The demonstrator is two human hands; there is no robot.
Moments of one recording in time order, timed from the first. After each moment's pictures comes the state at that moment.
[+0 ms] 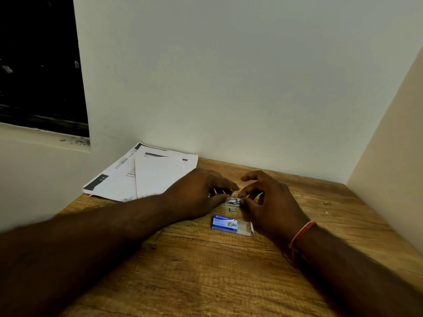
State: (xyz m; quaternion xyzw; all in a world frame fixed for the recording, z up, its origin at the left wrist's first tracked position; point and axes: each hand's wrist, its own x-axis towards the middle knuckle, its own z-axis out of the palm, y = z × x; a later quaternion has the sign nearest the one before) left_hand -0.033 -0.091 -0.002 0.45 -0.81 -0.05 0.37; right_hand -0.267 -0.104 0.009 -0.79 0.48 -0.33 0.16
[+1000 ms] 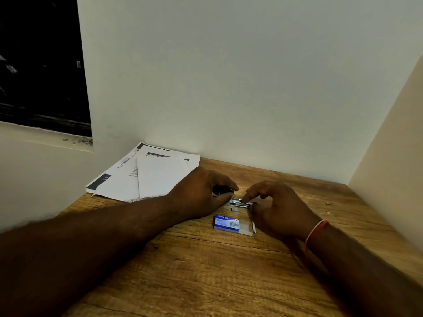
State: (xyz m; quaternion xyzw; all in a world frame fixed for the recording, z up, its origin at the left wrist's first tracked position) left_hand -0.038 -0.093 -0.007 0.46 -0.78 -0.06 0.41; right_hand -0.290 -0.122 0.009 -0.85 0.44 -0.26 0.12
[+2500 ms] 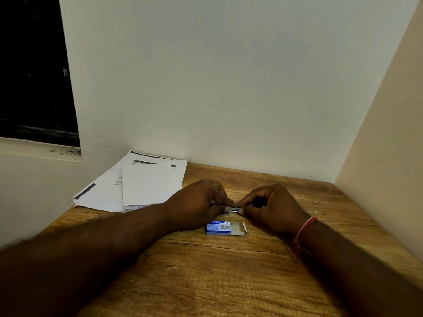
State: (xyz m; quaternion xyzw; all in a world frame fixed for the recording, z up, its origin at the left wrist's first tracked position) left_hand -0.047 -0.100 -0.011 0.46 -0.84 -0.07 0.28; right_hand -0.299 -0.122 0.008 -0.78 0.47 -0.31 0.26
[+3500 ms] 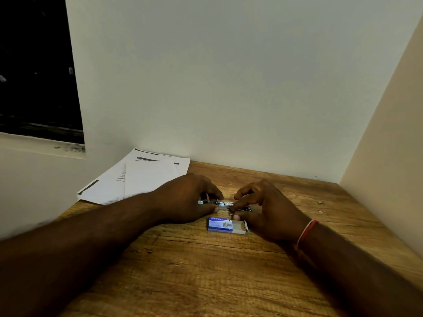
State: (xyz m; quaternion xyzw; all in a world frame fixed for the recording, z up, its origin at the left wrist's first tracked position) left_hand -0.020 -0.084 0.010 0.52 -0.82 -0.07 0.24; right_hand -0.291 -0.122 0.007 -0.89 0.39 -0.23 0.08
